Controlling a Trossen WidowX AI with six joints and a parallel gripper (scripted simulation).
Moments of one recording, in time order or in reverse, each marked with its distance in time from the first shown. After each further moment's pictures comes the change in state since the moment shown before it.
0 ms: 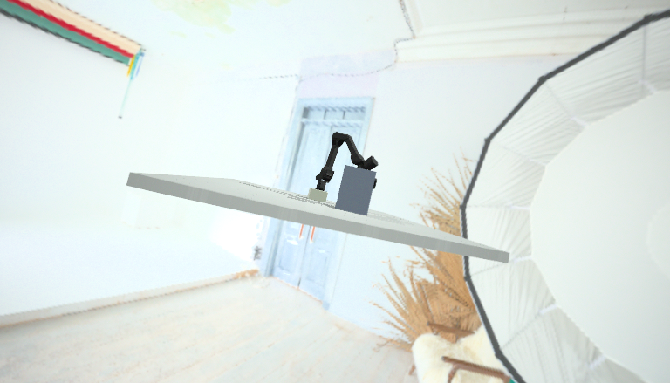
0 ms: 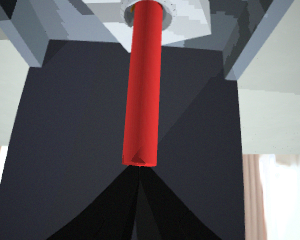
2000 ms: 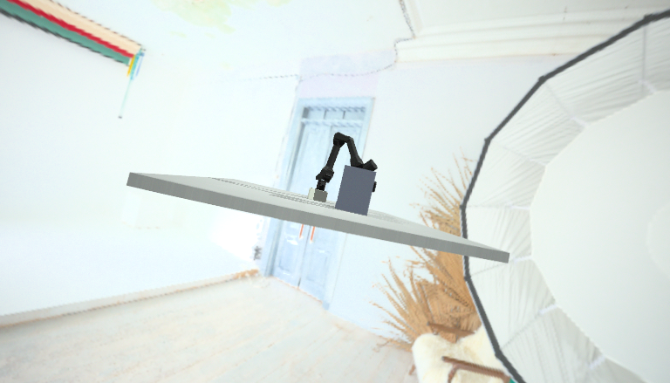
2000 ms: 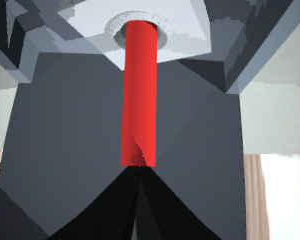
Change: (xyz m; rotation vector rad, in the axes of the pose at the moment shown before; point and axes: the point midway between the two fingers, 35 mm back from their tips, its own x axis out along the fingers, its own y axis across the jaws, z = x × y) arm 0.015 -0.001 0.013 0.014 0.025 -0.001
